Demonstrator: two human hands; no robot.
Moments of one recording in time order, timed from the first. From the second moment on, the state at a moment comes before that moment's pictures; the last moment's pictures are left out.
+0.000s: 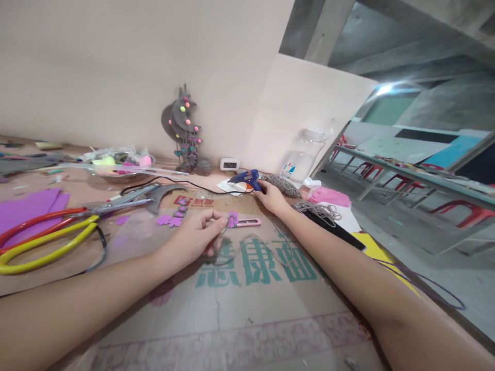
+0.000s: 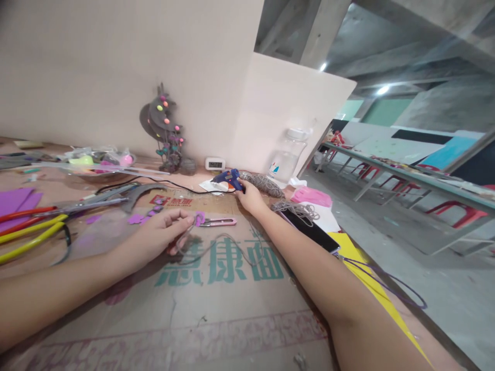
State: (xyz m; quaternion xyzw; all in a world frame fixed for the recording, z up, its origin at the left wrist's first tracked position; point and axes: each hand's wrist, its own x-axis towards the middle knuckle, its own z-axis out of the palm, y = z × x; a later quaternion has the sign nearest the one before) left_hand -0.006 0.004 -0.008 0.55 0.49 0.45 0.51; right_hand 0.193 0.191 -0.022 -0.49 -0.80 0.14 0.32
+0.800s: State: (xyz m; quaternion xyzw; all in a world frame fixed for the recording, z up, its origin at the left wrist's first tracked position) left_hand -0.009 0.007 -0.006 0.51 0.49 0.47 0.53; right_hand 0.188 0.104 0.036 -0.41 -0.75 0.30 0.43
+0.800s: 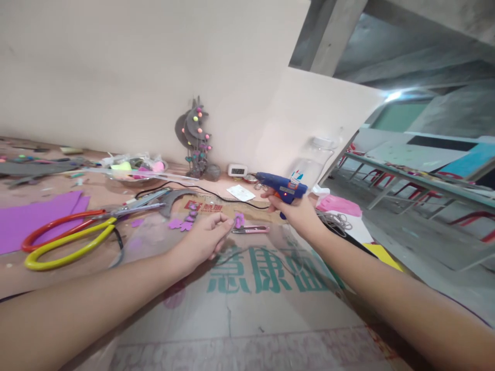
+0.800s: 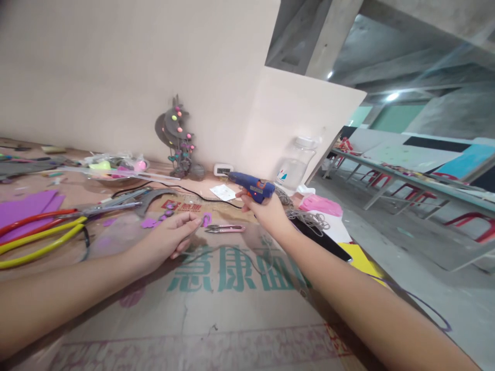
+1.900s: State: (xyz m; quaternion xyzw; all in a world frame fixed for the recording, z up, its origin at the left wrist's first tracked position) left_hand -0.009 0.004 -0.010 0.54 0.52 0.46 0.48; right_hand 0.219 0.043 0.003 -0.40 -0.84 0.22 0.30
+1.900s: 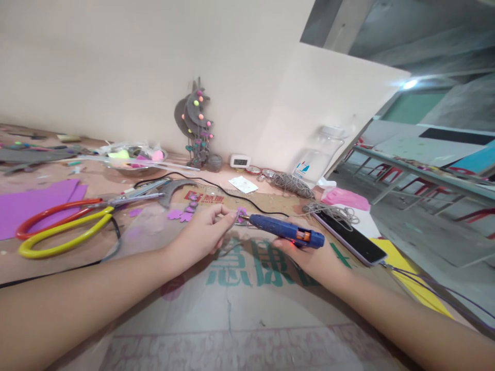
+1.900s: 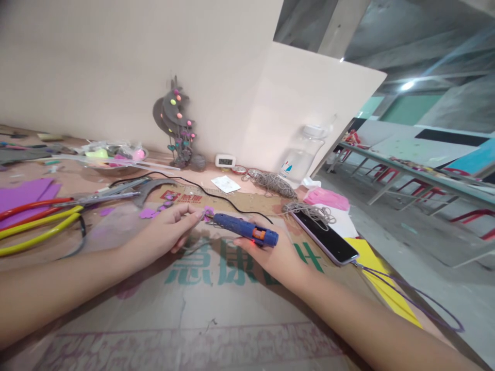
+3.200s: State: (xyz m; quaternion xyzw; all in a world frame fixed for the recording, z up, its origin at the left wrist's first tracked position) left_hand -0.008 0.004 -0.008 0.54 0.53 0.46 0.47; right_hand 0.218 0.043 -0.001 -0.42 -0.83 0.21 0.31
